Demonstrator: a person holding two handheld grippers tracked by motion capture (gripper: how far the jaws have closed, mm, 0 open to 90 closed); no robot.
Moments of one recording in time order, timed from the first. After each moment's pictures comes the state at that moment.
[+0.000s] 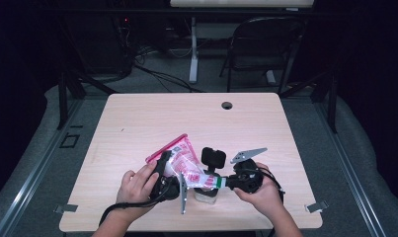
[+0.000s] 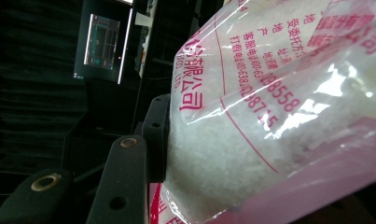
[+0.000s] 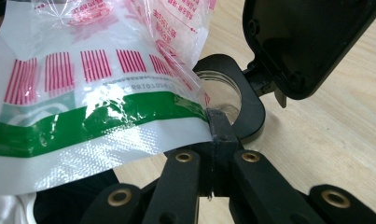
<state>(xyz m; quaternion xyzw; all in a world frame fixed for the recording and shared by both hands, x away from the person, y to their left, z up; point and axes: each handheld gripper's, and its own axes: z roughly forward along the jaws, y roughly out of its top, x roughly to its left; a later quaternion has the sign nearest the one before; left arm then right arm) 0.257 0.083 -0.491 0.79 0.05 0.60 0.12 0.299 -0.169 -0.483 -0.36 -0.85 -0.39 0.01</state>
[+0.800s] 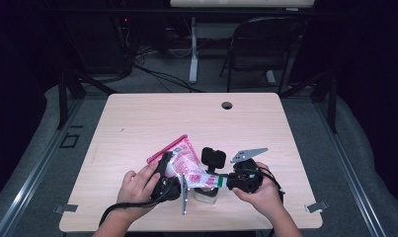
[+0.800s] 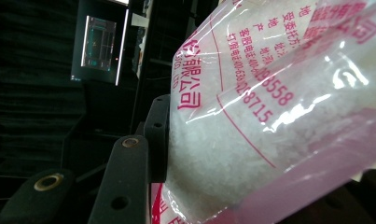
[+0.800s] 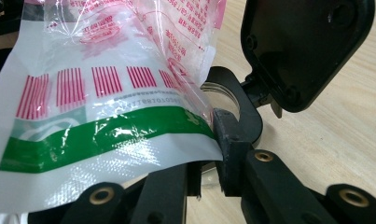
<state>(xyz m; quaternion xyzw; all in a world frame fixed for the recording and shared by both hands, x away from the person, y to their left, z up) 0.257 0.081 -0.493 0.79 0.04 0.60 0.11 0.297 -0.167 -0.479 -0.36 -0.84 -0.41 -0.01</state>
